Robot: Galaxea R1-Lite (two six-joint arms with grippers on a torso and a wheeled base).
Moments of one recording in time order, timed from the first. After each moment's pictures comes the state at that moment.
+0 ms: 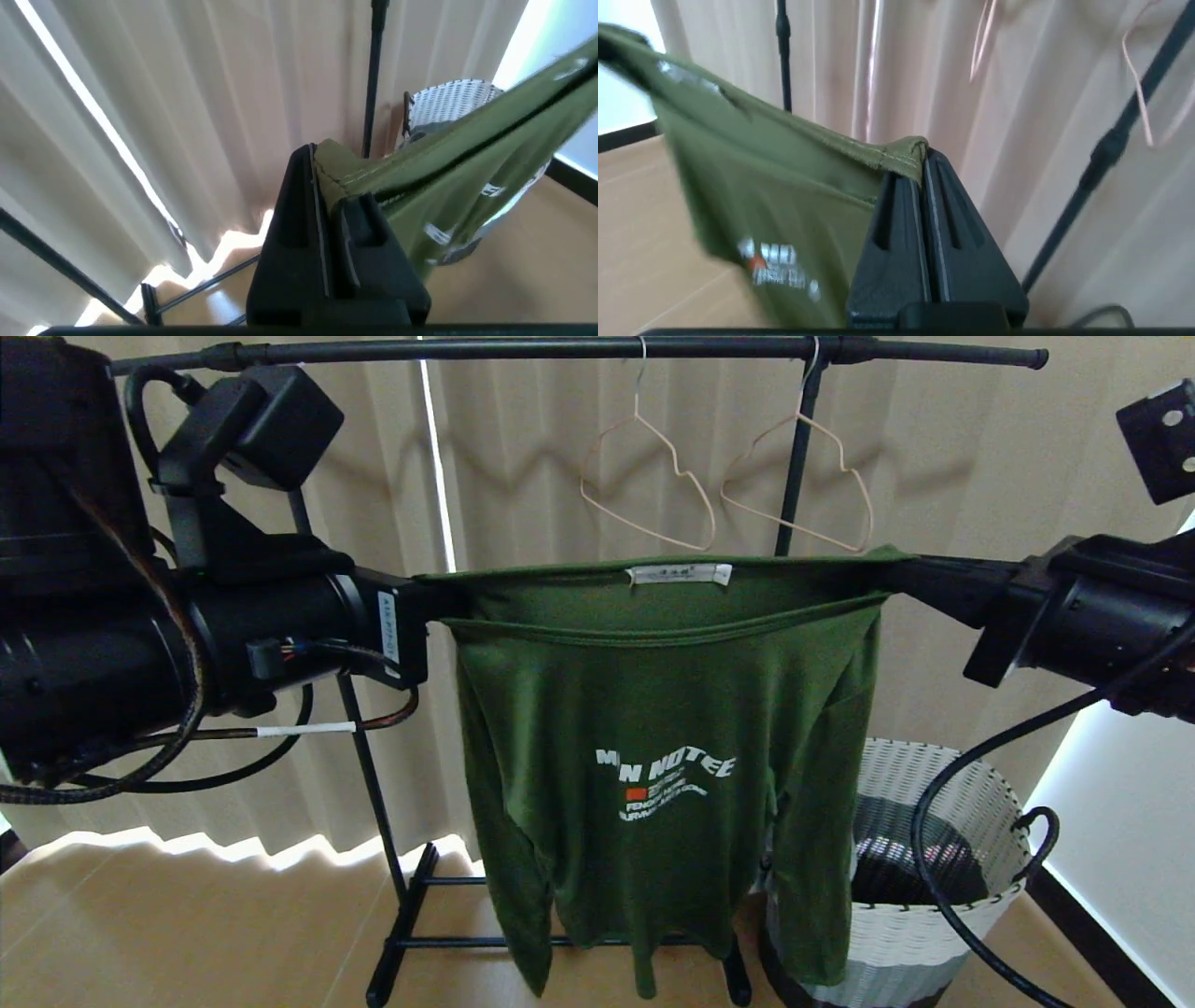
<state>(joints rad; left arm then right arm) -0.57 1.43 -1.07 -0.21 0.07 0.06 0.40 1.37 -0.88 -0.48 0.21 -0.01</state>
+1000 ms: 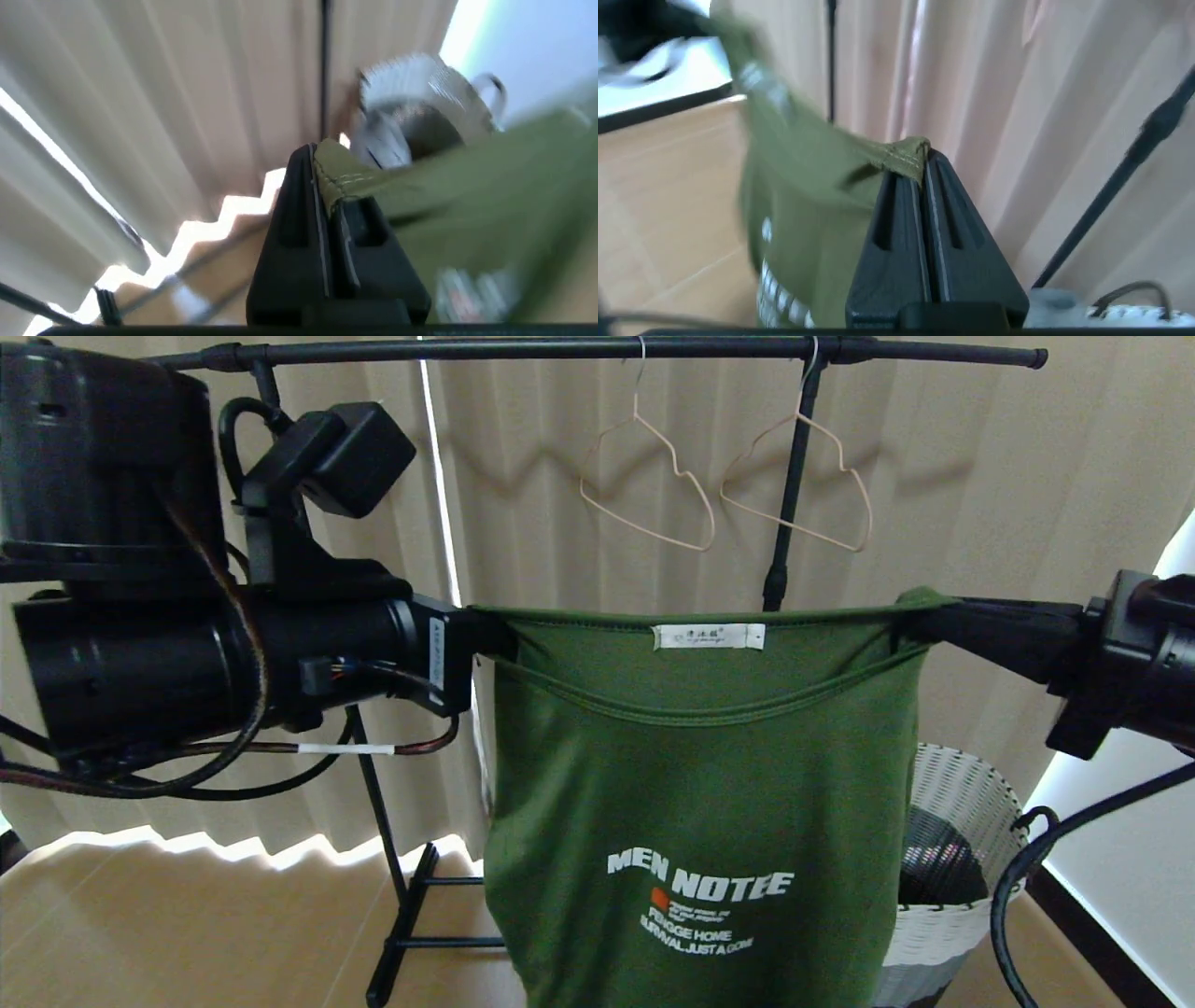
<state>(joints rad) -0.60 1.47 -1.11 -0.13 -0.05 0.03 0.45 1.26 -0.85 -0.36 0.25 -0.01</state>
